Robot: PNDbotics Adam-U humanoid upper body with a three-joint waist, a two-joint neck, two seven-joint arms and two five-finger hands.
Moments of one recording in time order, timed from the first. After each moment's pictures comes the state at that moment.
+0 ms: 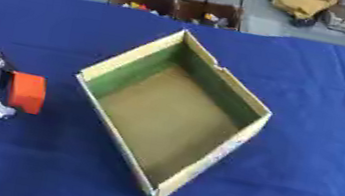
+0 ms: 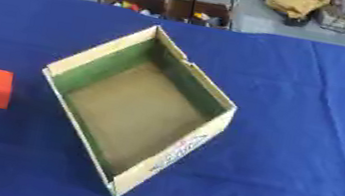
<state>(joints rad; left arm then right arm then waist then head) -0.50 0.89 -0.15 -1.57 -0.72 0.14 -0.71 -0.42 -0.48 -0.20 -1.98 0.25 -0.39 -0.71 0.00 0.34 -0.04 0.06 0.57</state>
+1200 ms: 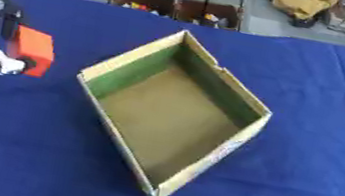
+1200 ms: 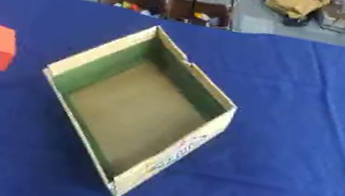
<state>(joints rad) -0.60 0.91 -0.06 -1.79 -0.68 0.19 -0.72 -0.41 -0.48 -0.20 -1.98 0.25 -0.39 -0.71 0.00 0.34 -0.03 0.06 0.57</state>
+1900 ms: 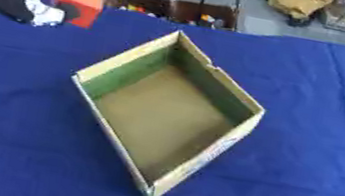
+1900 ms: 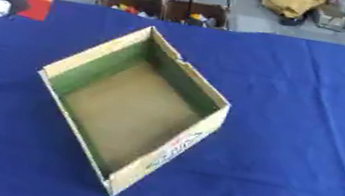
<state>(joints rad) -0.87 0.80 -0.12 -1.86 -0.62 0.16 -0.75 -0.40 -0.48 -0.20 -1.98 0.24 -0.39 -0.71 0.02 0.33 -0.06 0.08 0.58</state>
